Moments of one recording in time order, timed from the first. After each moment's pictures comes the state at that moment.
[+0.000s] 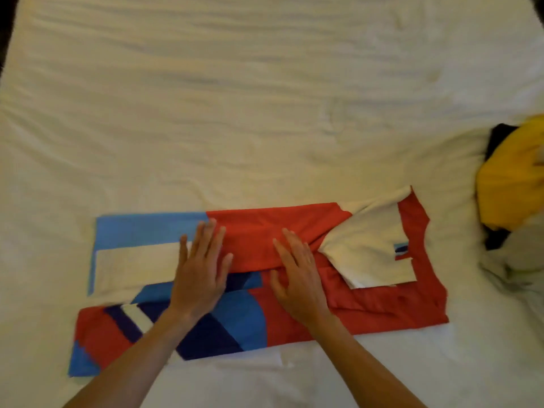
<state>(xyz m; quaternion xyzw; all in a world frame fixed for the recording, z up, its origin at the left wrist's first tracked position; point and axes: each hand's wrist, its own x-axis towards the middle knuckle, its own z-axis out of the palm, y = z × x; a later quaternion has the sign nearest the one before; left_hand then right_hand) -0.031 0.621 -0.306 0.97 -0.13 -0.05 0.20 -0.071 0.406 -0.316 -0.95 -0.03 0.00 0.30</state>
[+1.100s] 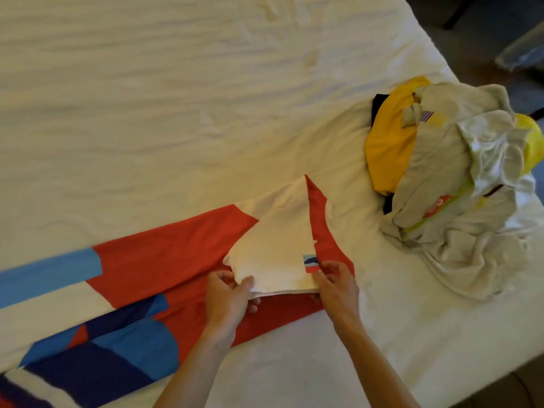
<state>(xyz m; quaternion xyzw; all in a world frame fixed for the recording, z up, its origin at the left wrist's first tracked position) -0.079 0.377 -0.266 0.69 0.34 -0.32 0.55 -0.150 0.198 -0.276 -0.67 0.53 0.05 0.52</state>
